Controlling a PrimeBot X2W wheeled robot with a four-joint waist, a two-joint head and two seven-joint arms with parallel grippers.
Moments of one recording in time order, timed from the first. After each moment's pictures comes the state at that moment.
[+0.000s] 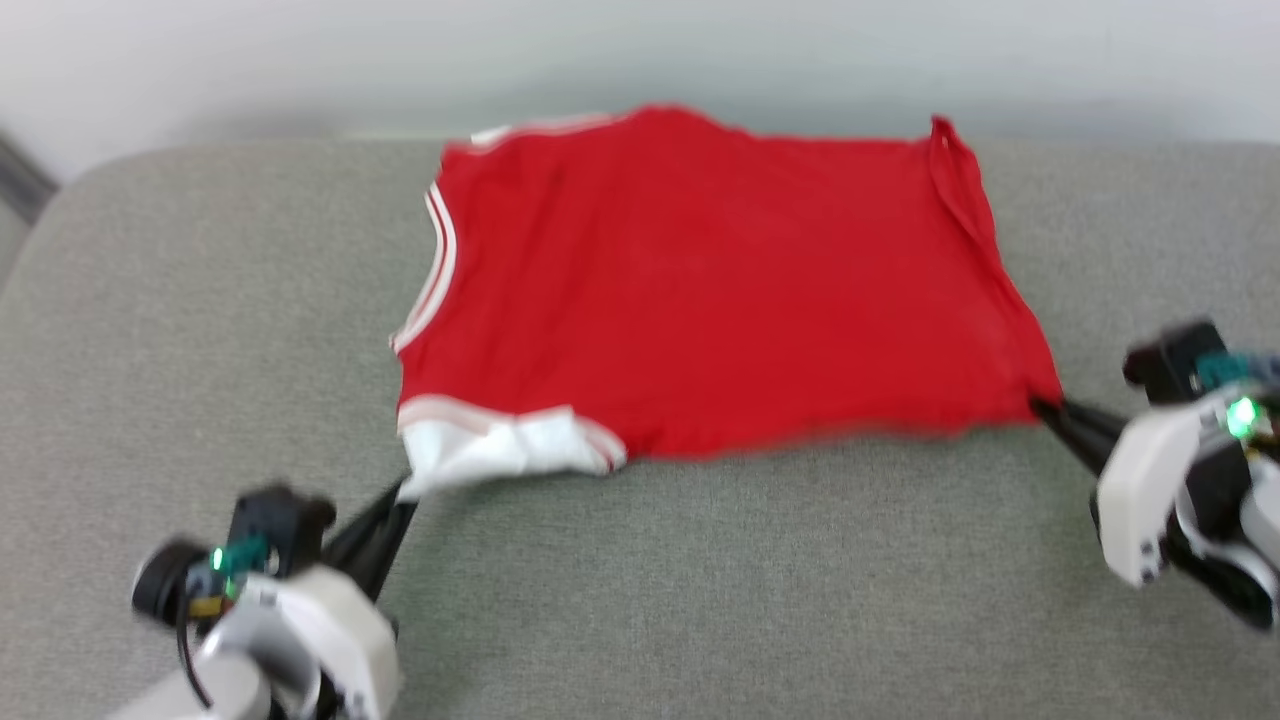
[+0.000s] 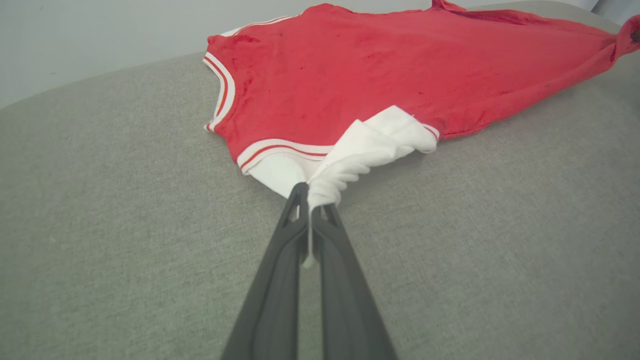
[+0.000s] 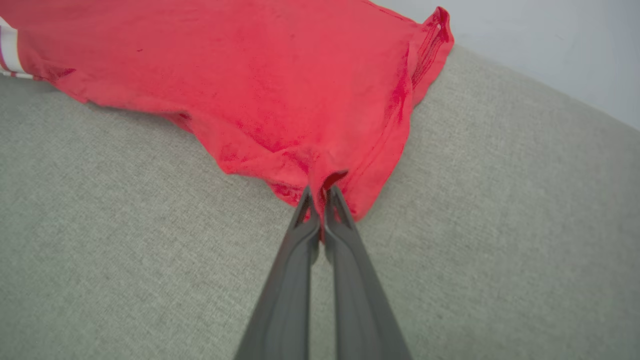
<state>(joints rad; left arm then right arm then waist) -0.42 0.78 -0.89 0.09 -0.87 0.18 -0.19 -0.72 -0.72 0.95 0.50 0.87 0.13 0.03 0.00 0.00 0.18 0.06</state>
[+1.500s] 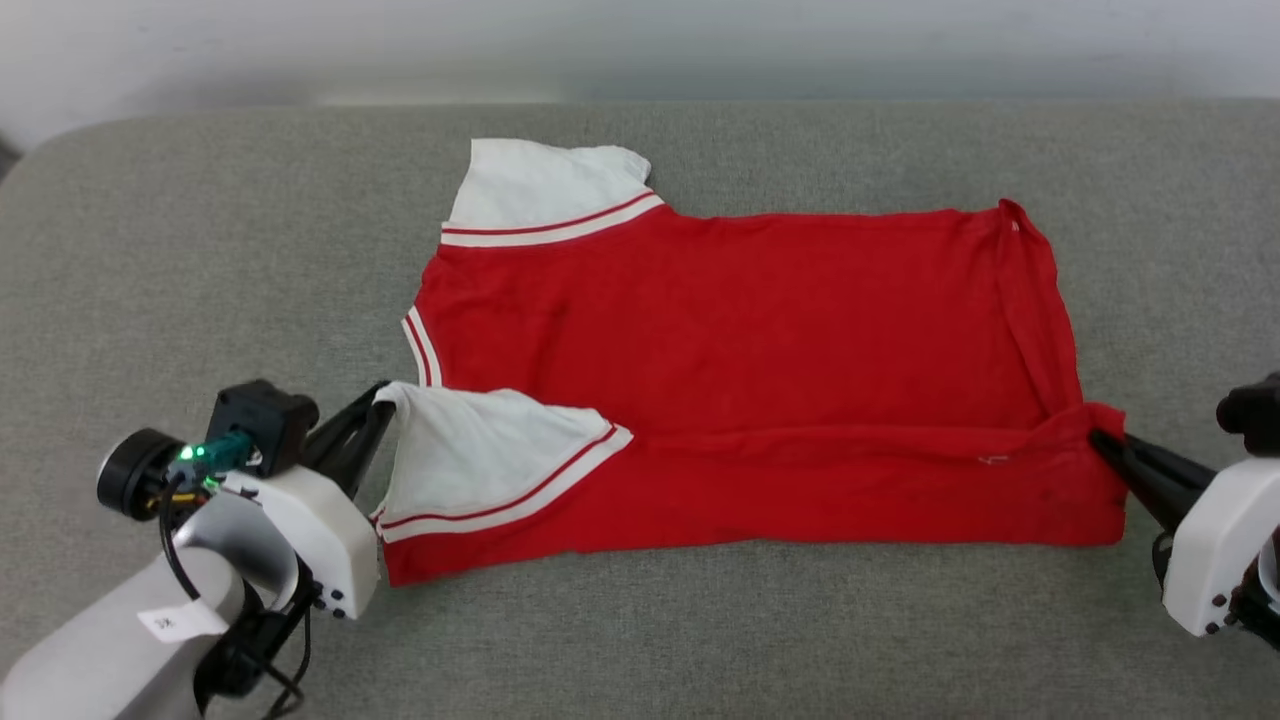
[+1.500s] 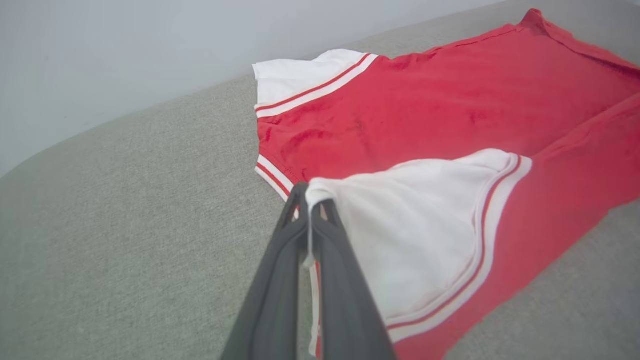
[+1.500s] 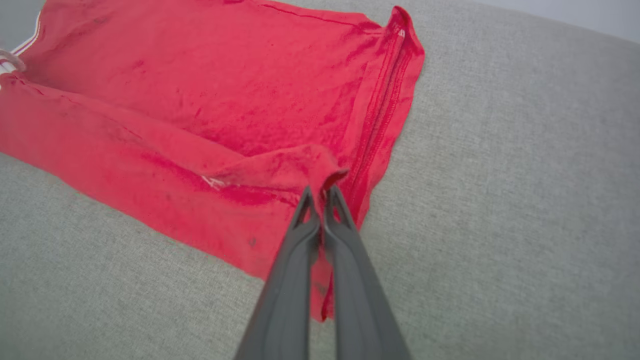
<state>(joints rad) -0.51 0.81 -0.88 0.10 -0.84 0.17 -0.12 -0.25 -0.72 0.37 0.10 0.74 0.13 0.26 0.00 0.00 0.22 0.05</state>
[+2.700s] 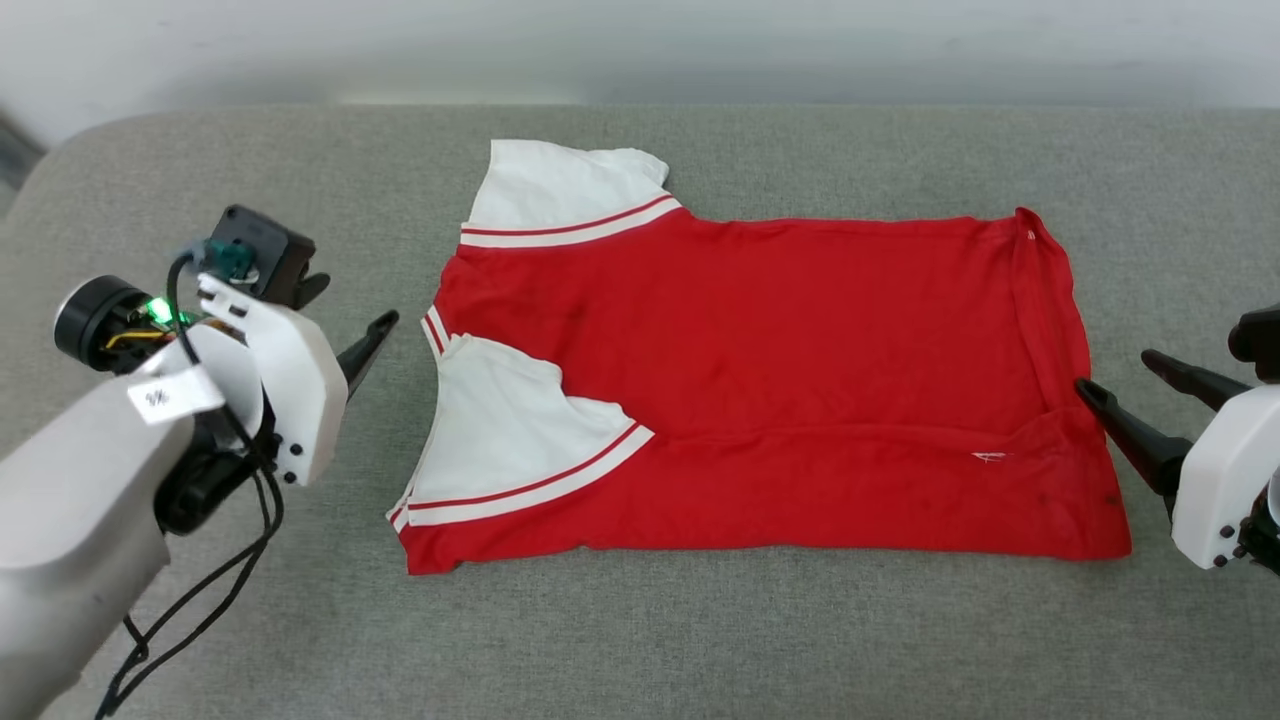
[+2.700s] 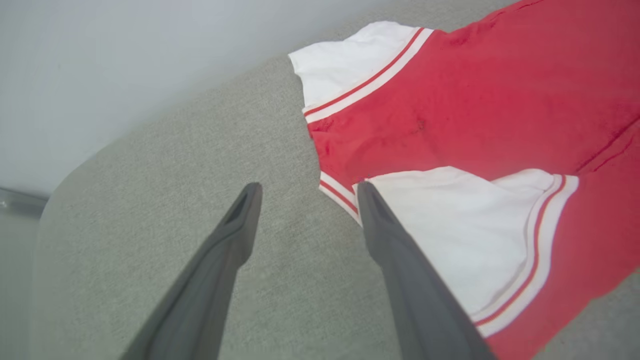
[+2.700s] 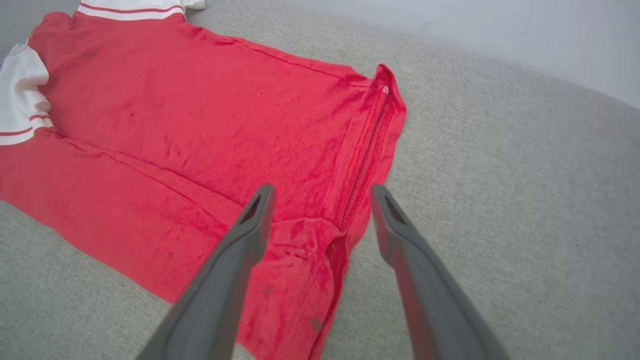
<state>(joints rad) -0.84 0.75 -0.94 0.36 -0.84 -0.04 0.16 -0.40 -0.71 0.38 0.16 0.72 0.13 0.33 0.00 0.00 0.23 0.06</state>
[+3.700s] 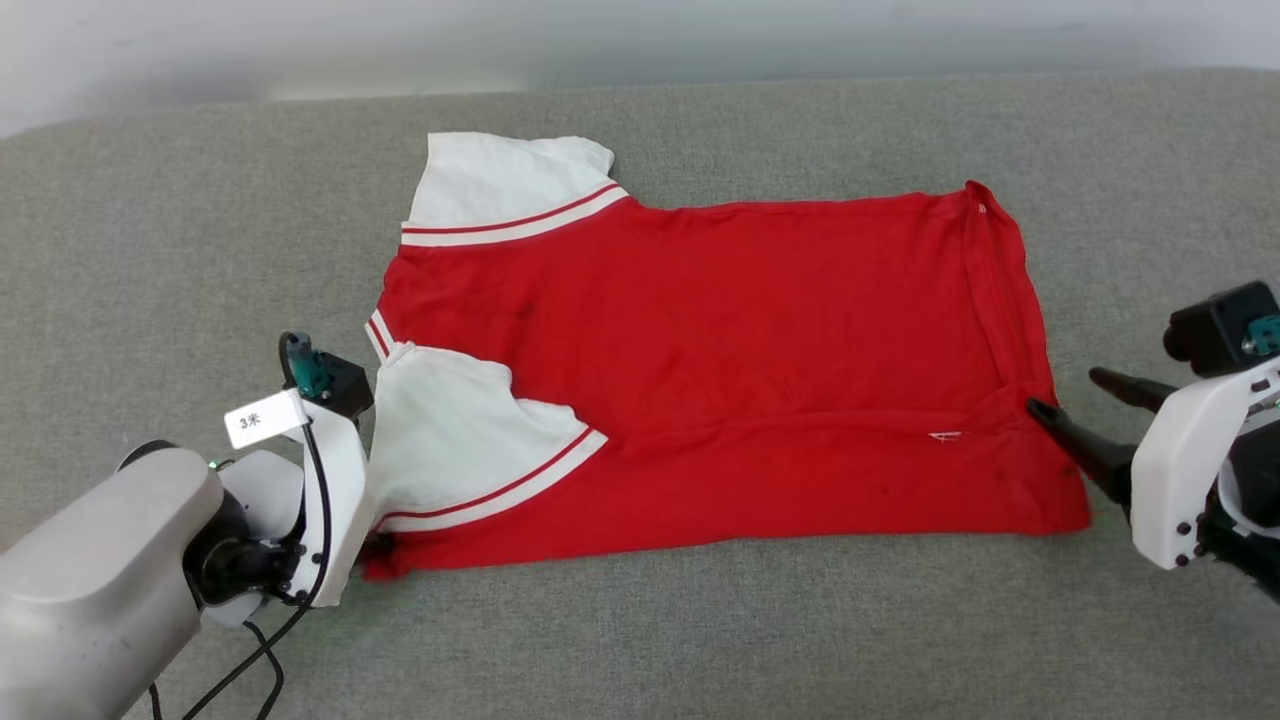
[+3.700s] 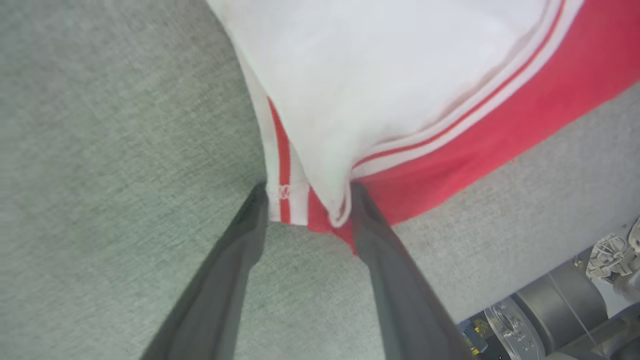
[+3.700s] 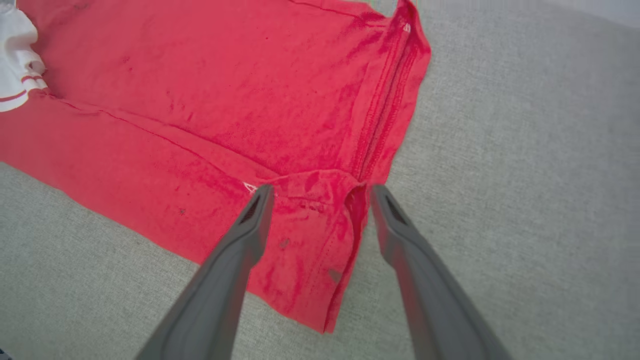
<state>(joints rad) -0.80 0.75 -1.10 0.41 -1.13 -0.11 0.76 -0.42 -0.66 0.40 0.11 0.73 0.13 0.49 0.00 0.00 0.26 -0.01</state>
